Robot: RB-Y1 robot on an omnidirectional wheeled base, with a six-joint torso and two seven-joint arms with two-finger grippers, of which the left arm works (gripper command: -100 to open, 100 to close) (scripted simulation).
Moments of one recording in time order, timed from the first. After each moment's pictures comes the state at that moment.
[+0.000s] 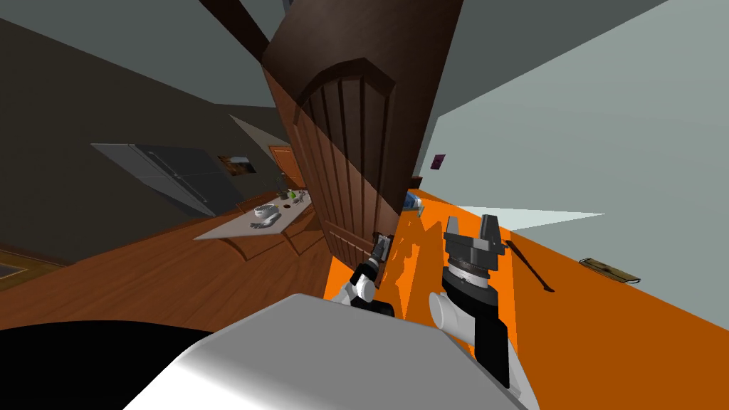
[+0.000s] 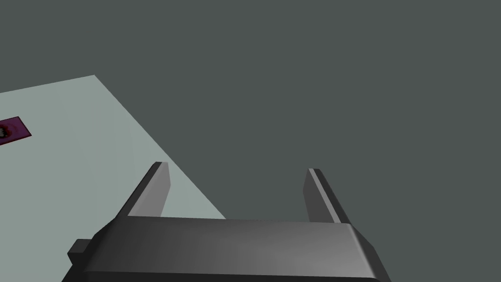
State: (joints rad) arm -0.14 -0.04 -0.77 -1.14 0.95 -0.48 -0.86
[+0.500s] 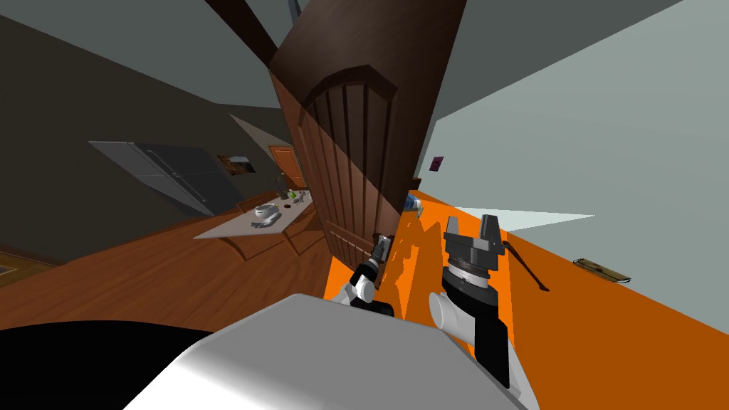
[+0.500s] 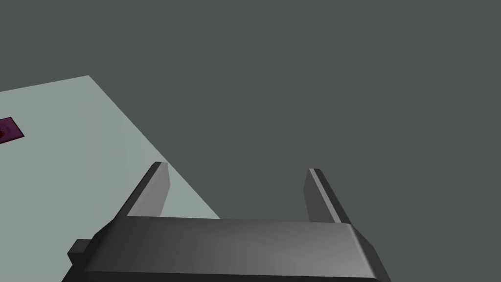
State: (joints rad) arm -0.13 -0.04 -0.77 -1.13 0.95 -0.48 -0.86
